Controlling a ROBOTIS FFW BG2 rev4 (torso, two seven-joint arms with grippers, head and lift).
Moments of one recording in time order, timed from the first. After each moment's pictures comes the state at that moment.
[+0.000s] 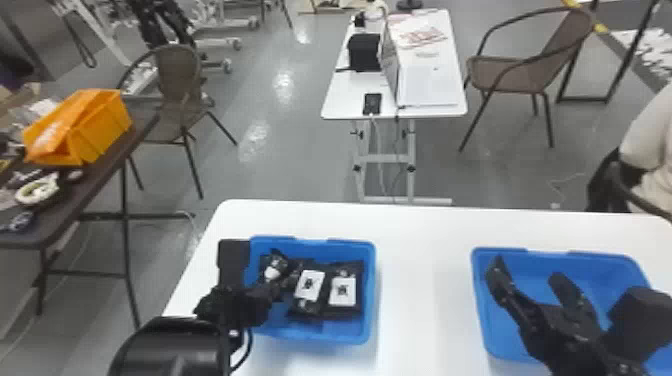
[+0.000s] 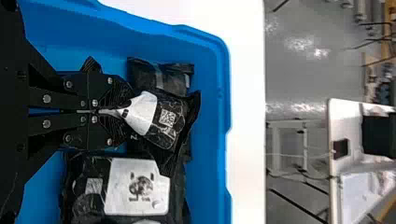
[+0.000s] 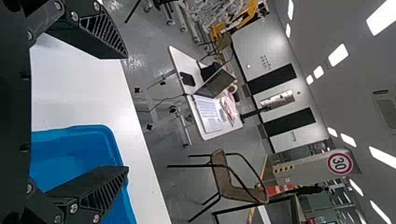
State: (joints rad) left arm 0.05 0.06 0.13 -1.57 -0.08 0.66 -0.21; right arm 0.37 -0.13 0.19 -1.85 -0.46 0.05 -0.16
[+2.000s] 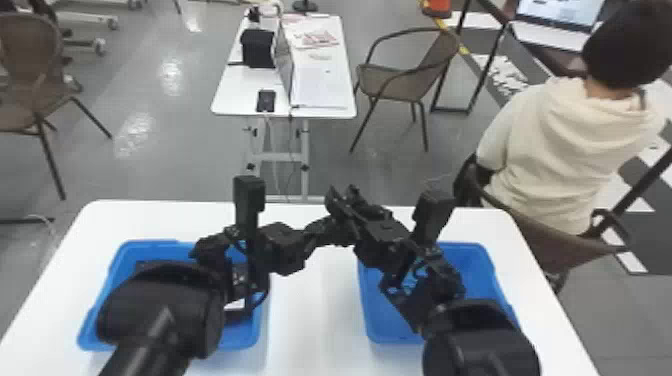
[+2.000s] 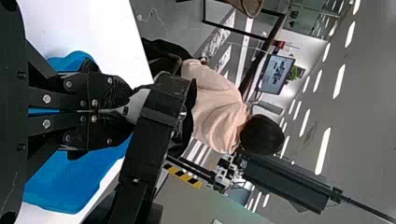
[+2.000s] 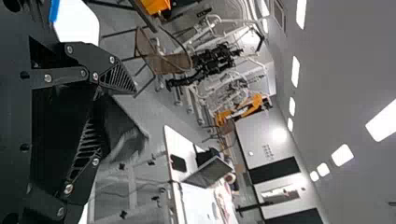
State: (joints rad) left arm -0.25 0.01 -0.28 -1.27 0.23 0.31 -0.71; right arm 0.00 -0.07 0.19 -1.55 -0.38 0.12 0.25
